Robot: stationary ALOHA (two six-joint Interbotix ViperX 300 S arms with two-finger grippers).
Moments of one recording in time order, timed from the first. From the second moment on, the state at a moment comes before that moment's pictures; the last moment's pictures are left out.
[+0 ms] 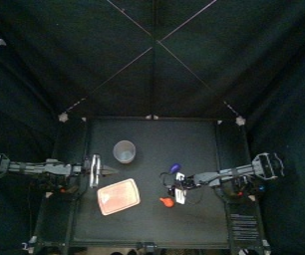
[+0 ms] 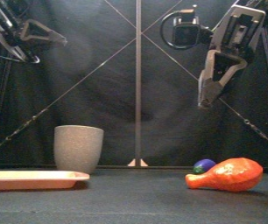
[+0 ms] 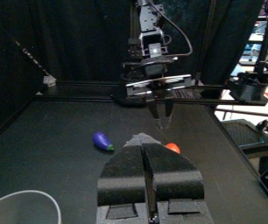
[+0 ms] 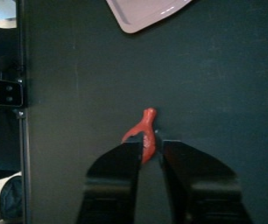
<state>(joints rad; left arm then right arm) 0.02 -0.91 1.21 -0.02 -0.29 0.00 0.11 -0.17 0.69 0.22 0.37 0.13</state>
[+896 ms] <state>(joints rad) 0.03 -0.91 1.25 -0.06 -0.29 0.00 0.12 0.11 0.52 0.17 0.54 0.45</state>
